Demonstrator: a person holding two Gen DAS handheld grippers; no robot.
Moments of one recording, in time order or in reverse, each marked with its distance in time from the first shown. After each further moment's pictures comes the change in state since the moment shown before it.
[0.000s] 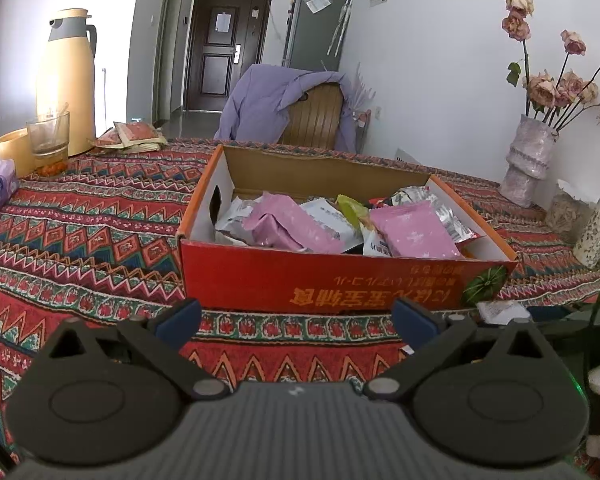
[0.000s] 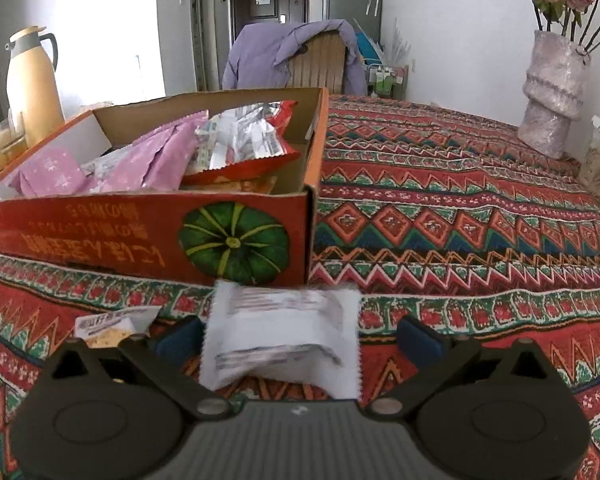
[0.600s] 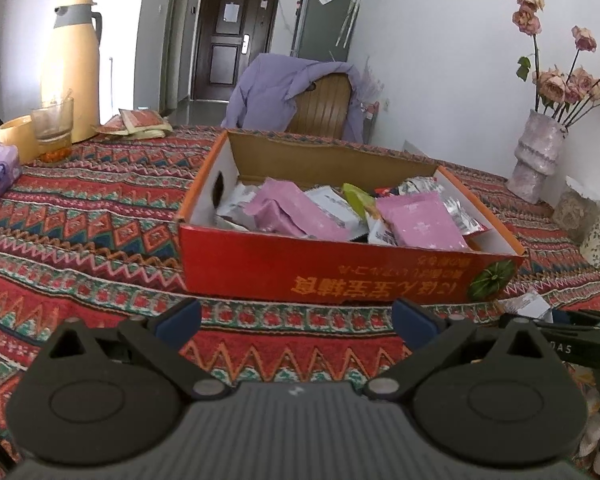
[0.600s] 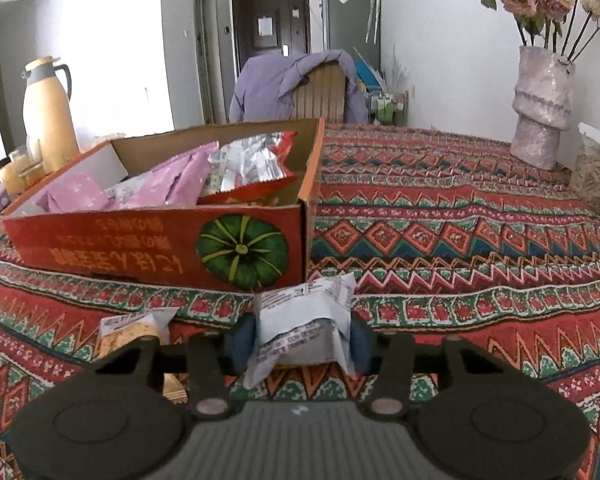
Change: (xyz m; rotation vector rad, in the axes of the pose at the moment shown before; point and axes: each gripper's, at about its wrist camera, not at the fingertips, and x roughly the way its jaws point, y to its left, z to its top) left arm 0.008 -0.005 -0.003 -0.021 0.032 0.013; right arm -0.029 -0.007 -0.017 0.018 -0.110 0.036
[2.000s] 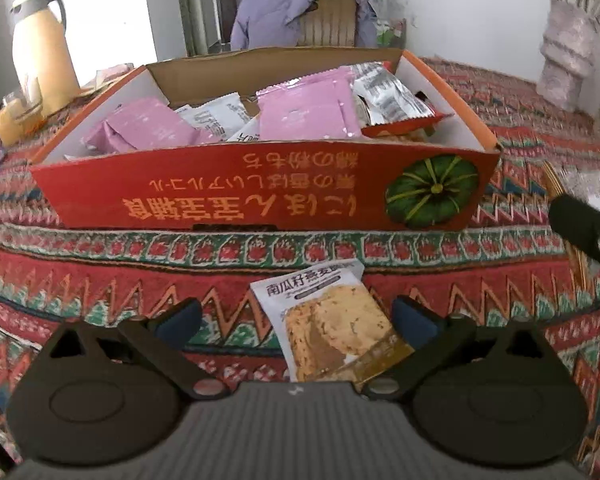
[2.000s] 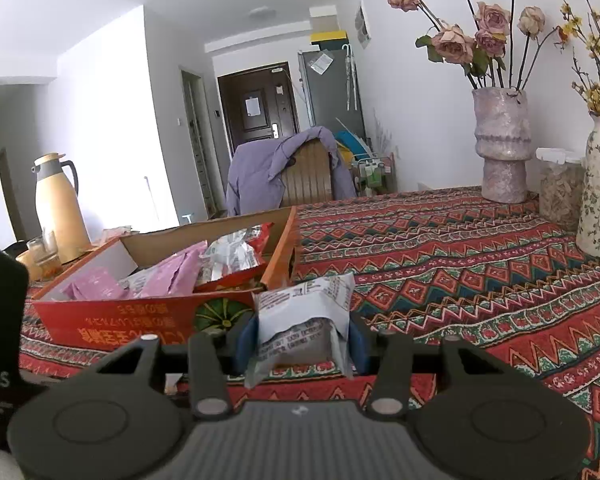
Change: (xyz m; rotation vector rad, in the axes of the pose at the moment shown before) left arm 0.078 -0.148 -0.027 0.096 0.228 0.222; right arm -0.051 -0.035 -0.006 0.120 -0.244 0.031
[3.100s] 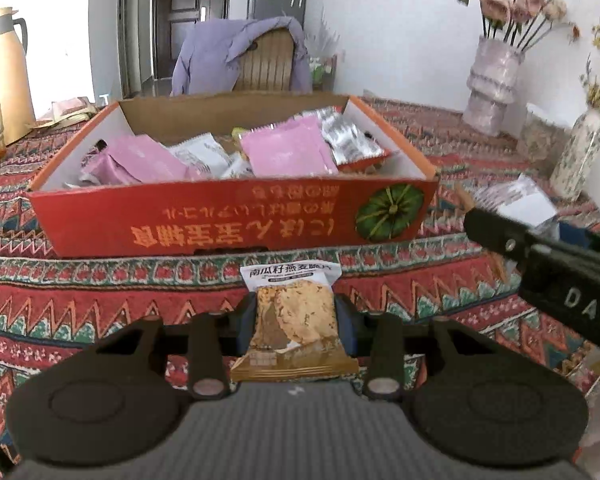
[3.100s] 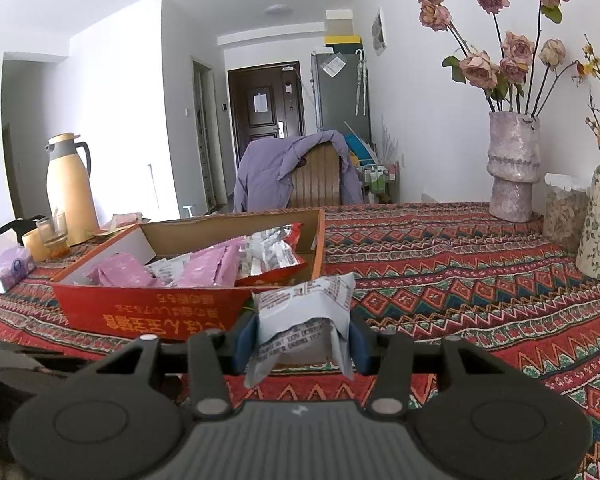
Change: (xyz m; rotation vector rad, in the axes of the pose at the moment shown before) left arm -0.042 0.054 -0.015 0.029 -0.139 -0.253; right arm -0.020 0.045 0.000 -0.079 0.002 -0.019
